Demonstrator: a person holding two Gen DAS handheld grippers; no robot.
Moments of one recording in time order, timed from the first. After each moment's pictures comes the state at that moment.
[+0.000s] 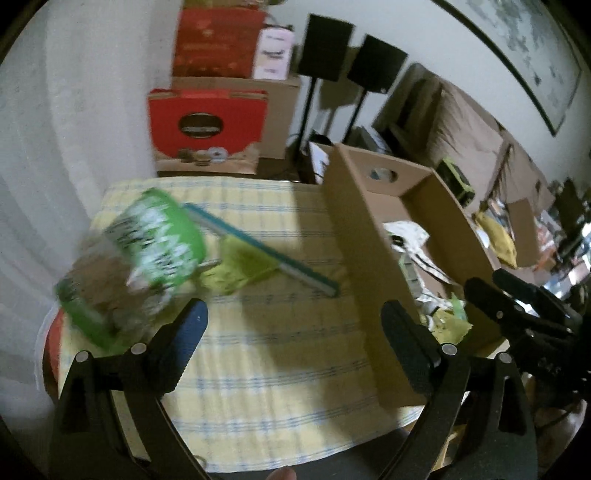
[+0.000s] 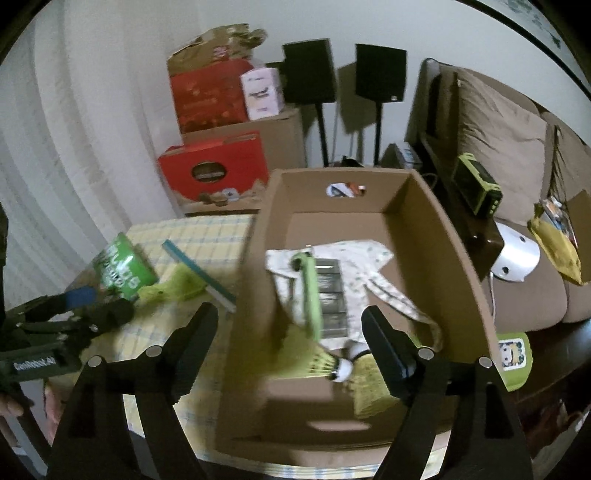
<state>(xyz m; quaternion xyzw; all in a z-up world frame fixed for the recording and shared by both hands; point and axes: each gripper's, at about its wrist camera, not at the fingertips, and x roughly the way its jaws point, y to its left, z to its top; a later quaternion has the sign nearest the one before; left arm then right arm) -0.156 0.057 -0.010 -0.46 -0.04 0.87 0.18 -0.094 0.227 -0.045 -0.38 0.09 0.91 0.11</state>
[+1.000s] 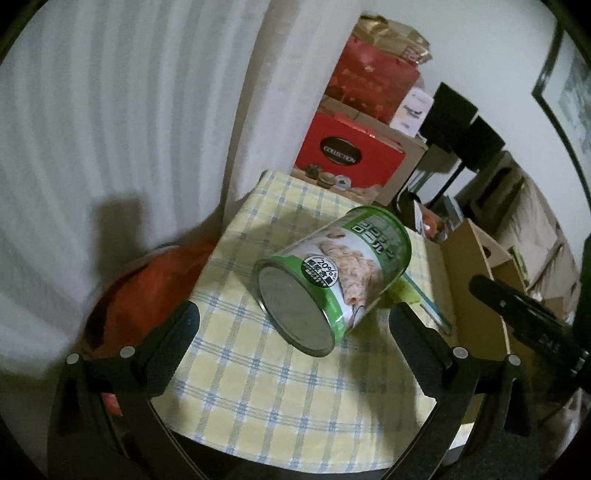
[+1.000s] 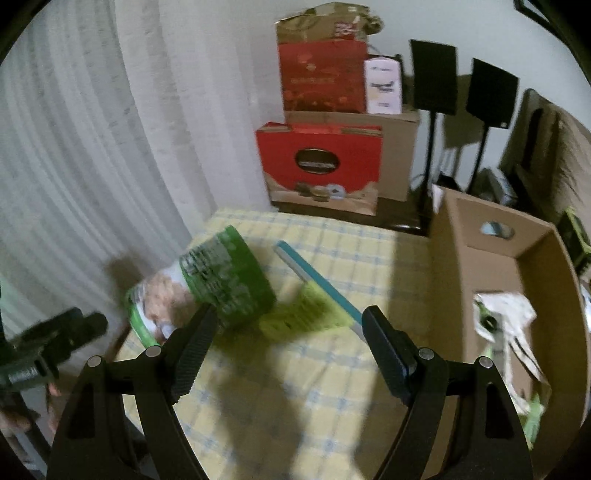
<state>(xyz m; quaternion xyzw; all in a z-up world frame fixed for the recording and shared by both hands) -0.155 -0.124 -0.043 -0.43 -0.17 0.89 0.05 -0.213 0.104 -0.077 -0.40 0.06 0.92 -0.02</state>
